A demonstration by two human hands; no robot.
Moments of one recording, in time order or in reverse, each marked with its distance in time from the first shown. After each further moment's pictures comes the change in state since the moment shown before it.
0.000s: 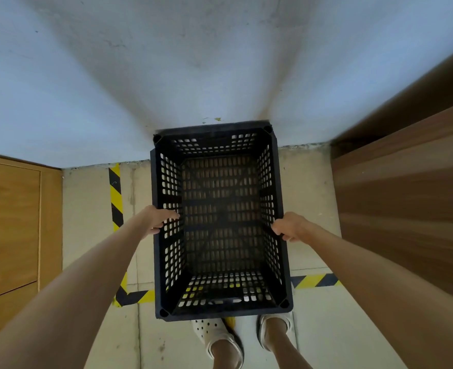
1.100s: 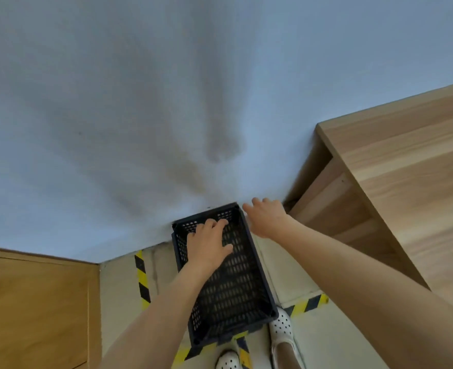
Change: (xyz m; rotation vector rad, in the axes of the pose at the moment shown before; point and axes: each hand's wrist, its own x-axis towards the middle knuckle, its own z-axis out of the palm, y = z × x) left_hand -0.378 0.063 -0.054 0.861 0.326 1.043; right_hand -0.388 -0.066 -0.093 -0.735 0.743 -0.442
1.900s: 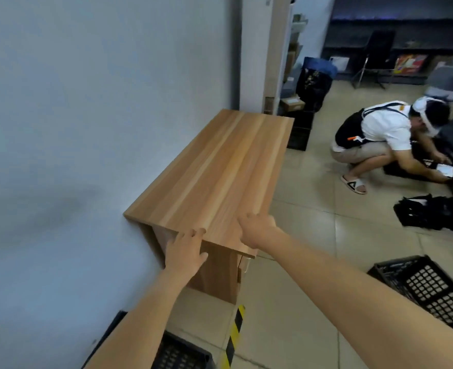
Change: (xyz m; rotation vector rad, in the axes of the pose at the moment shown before) left_hand -0.187 0.297 -0.077 0.383 0.177 0.944; right_hand -0.437 0.125 -0.016 0.358 0.136 0.933
